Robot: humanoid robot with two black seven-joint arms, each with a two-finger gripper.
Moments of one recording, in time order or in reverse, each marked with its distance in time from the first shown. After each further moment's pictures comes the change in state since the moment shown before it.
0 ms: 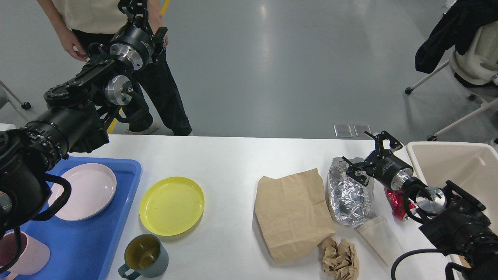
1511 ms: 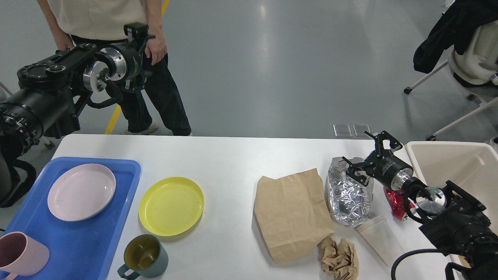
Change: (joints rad) left arm -0.097 0.089 0.278 -0.001 -0.004 -0.072 0.638; right arm 0.000 0.000 0.000 0.000 0.000 0.000 0.000
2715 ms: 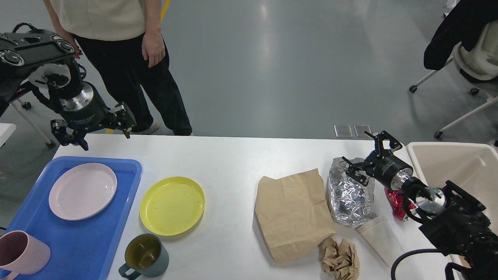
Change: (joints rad) left arm -0.374 0.232 0.720 -0.626 0.049 -0.564 0.407; right arm 0.000 0.000 0.000 0.000 0.000 0.000 0.000
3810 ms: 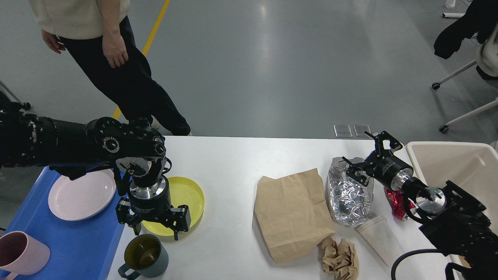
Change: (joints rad) left arm 0.181 -0.250 -0.006 -0.275 0.122 0.014 -0.091; right arm -0.001 -0.001 0.000 0.000 0.000 0.000 0.000
